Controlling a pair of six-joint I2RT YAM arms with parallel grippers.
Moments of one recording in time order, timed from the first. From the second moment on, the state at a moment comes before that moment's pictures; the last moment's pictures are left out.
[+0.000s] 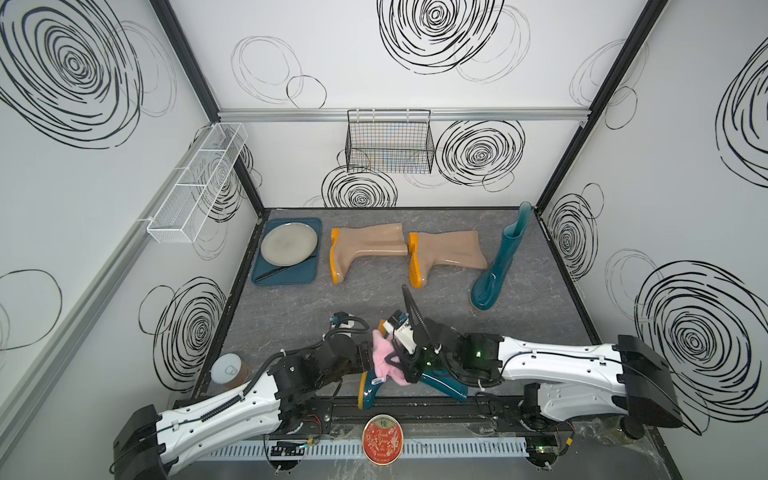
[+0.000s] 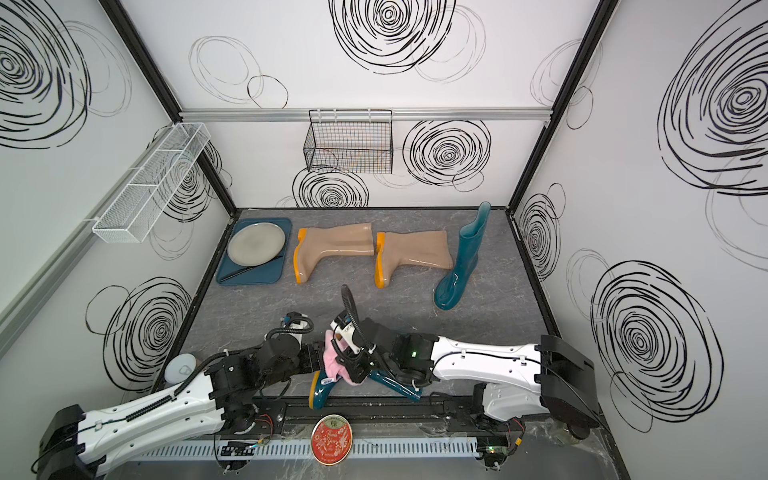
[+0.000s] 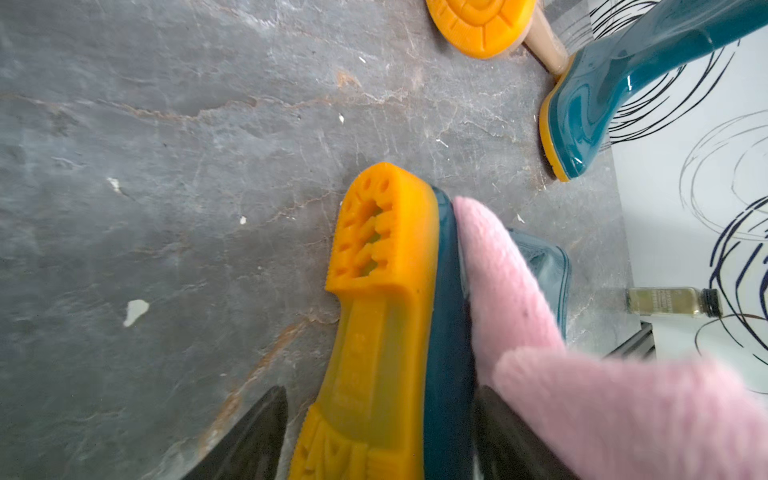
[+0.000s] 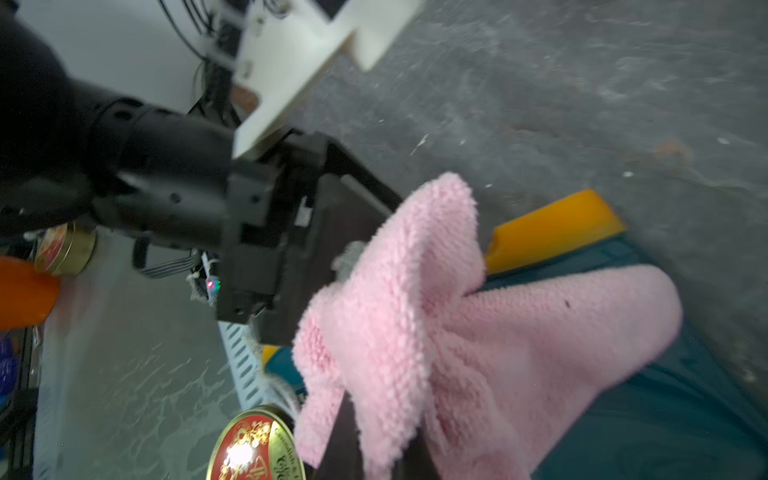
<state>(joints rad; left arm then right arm) -0.97 0.69 0.28 -0.34 -0.14 -1.06 1.33 1.32 0.79 -0.16 -0.07 0.45</state>
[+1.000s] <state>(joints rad) -0.81 0.95 0.22 0.01 0.06 -1.06 1.51 1.48 0.87 -0.18 -0.07 0.32</state>
